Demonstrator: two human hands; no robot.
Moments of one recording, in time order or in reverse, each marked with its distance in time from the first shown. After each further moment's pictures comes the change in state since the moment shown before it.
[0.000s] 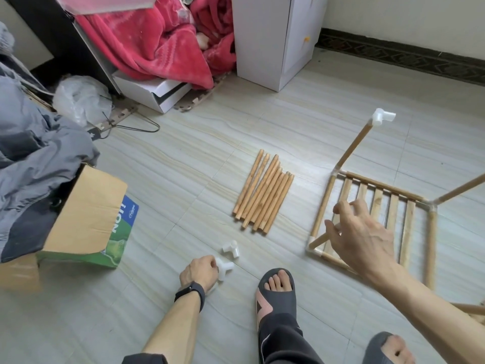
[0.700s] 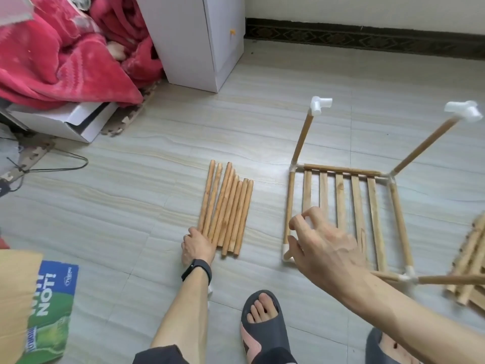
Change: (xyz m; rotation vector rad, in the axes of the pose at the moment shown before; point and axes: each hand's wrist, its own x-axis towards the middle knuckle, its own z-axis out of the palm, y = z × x) left_hand 0.100 0.142 -0.016 -0.191 0.103 0.050; right_hand 0.007 -0.003 0.015 0.010 0.076 -0.058
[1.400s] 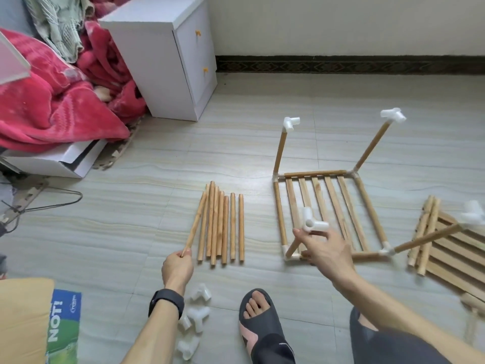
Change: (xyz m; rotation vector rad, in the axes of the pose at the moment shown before) left_hand -0.050 -0.022 -0.072 -0.378 -0.052 0.007; right_hand -0.048 0.031 0.005 1.006 -0.015 0.897
